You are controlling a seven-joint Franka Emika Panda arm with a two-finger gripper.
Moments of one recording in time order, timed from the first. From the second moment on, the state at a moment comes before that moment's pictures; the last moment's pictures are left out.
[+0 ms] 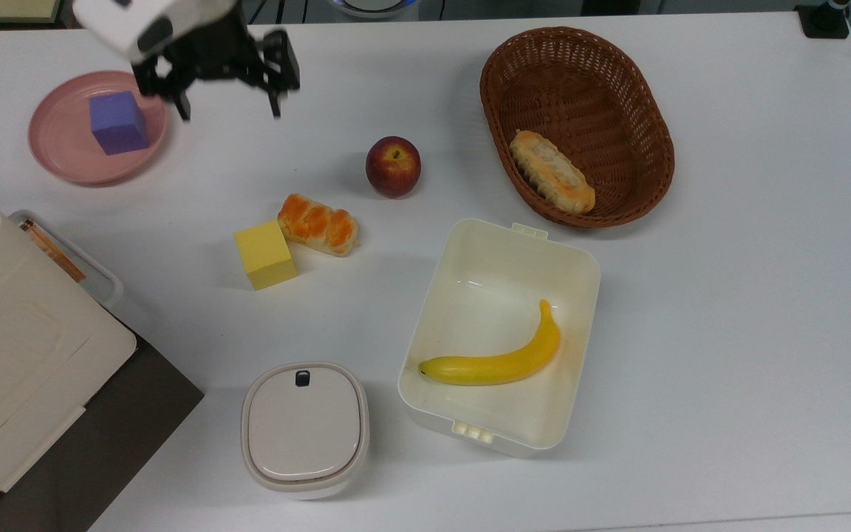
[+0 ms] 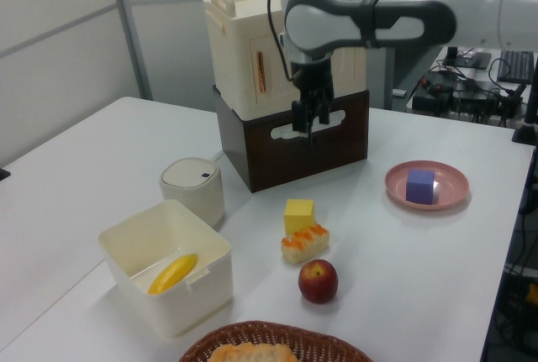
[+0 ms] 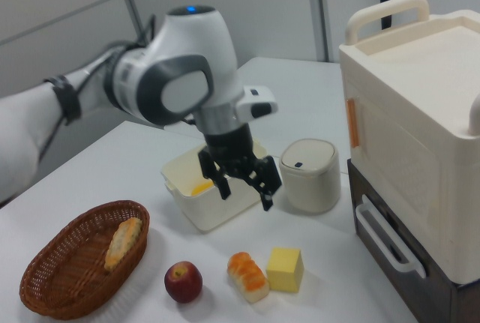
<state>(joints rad) -0.14 0.24 -0.01 -1.44 -0.05 1.68 -0.25</state>
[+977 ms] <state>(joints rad) -0.14 0.54 0.00 -1.46 -0.11 1.92 -0.34</state>
